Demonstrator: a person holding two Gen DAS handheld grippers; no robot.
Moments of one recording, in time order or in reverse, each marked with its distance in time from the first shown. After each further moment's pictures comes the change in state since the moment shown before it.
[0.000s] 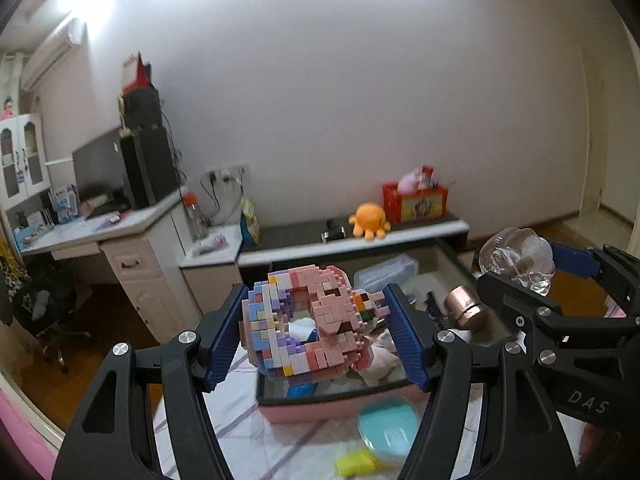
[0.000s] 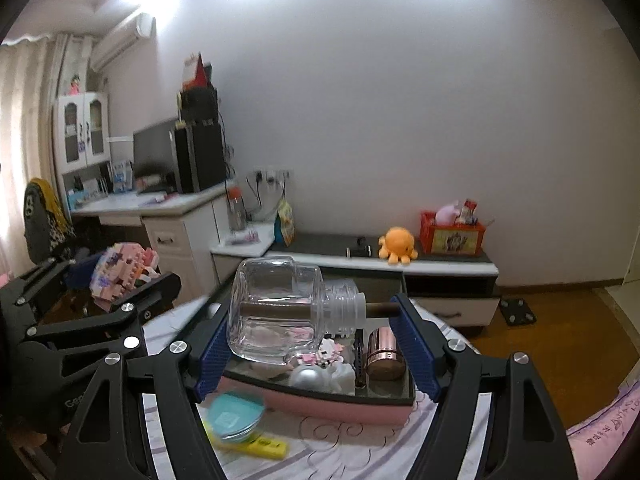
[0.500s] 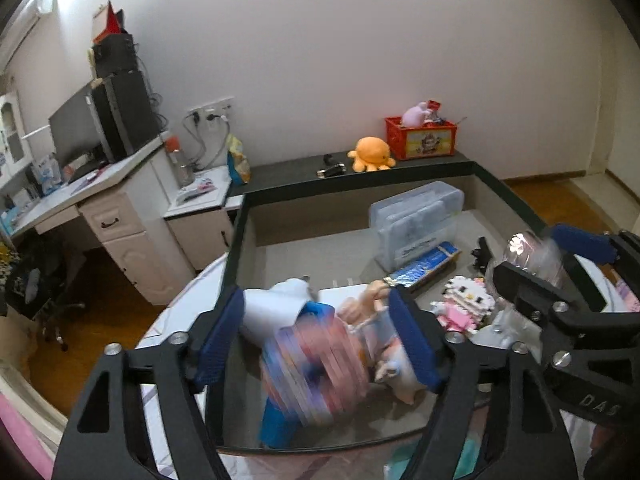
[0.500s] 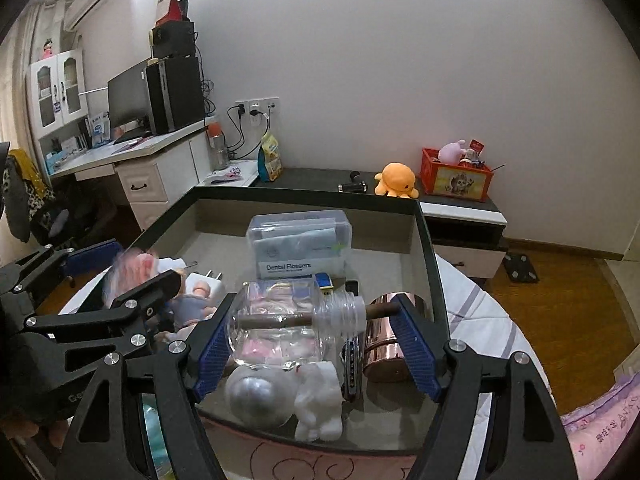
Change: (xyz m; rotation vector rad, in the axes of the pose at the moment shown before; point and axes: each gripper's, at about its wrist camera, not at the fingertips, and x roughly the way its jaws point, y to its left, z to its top) left arm 0.106 -0.007 -0.025 0.018 0.195 0.011; right arm 0.090 -0.022 -0.029 0.012 0.179 -0.027
